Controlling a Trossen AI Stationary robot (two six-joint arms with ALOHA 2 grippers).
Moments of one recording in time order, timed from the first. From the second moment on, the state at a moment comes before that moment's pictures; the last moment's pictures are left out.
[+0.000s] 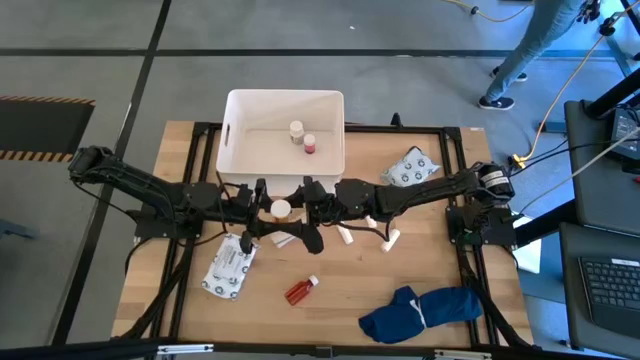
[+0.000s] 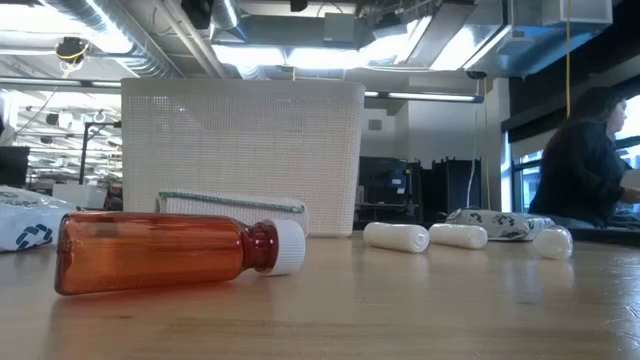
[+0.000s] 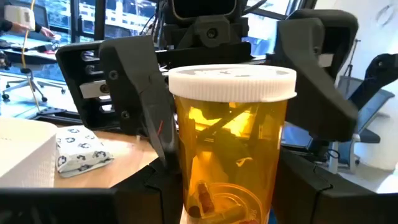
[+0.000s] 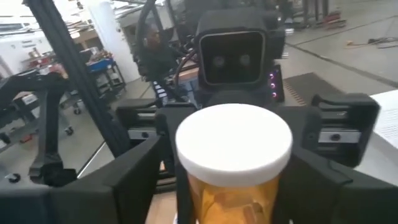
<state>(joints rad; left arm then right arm) -0.27 0.97 0.57 0.43 -0.20 -0.22 0.16 1.82 1.43 0.37 0.02 0.31</state>
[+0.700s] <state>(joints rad) -0.27 0.97 0.57 0.29 -0.04 -0.30 0.13 1.81 1.61 -0.06 0.01 0.20</state>
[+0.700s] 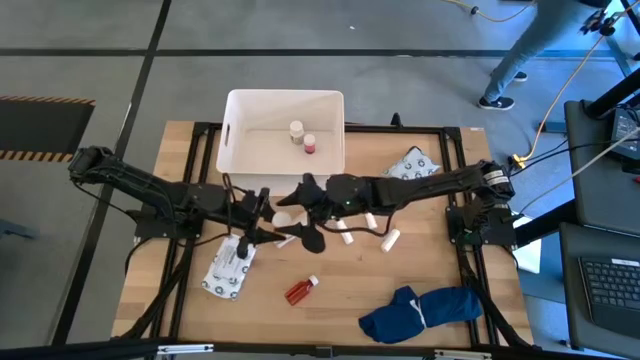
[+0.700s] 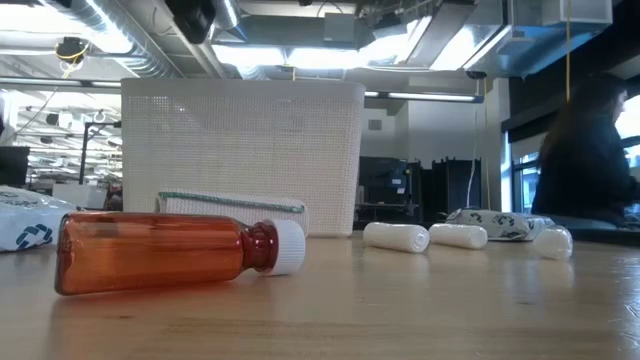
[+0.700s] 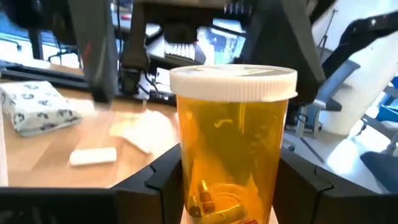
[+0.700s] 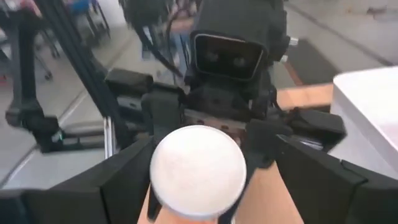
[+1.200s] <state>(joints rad) -0.27 0.97 0.57 0.25 -0.03 -0.30 0.13 1.81 1.92 -0.66 0.03 0.31</state>
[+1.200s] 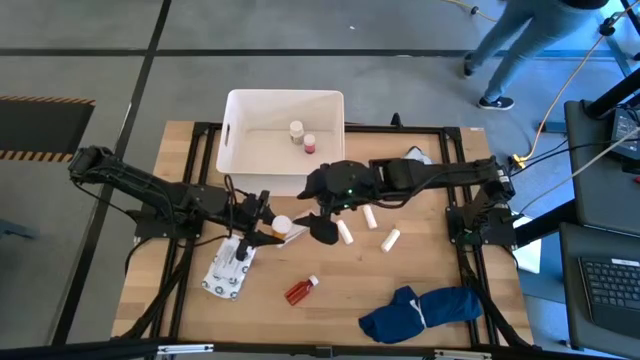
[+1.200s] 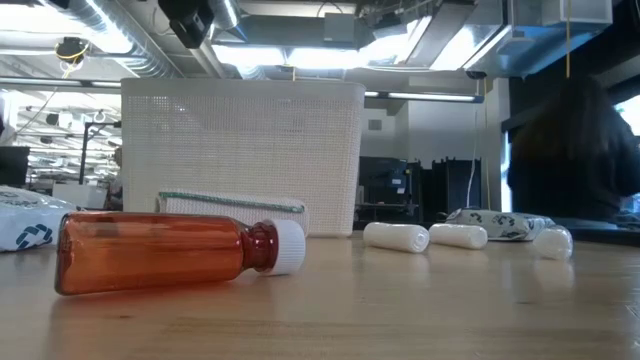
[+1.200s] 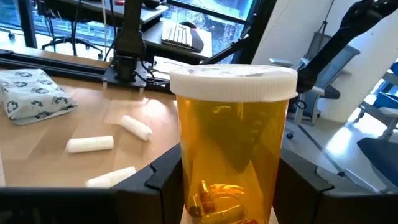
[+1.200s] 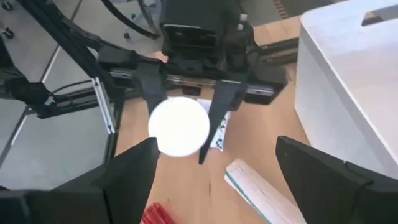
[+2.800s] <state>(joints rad) -0.25 1.04 0.57 0.30 -0.08 -0.27 0.14 1.94 1.92 -0.60 -0.03 0.28</state>
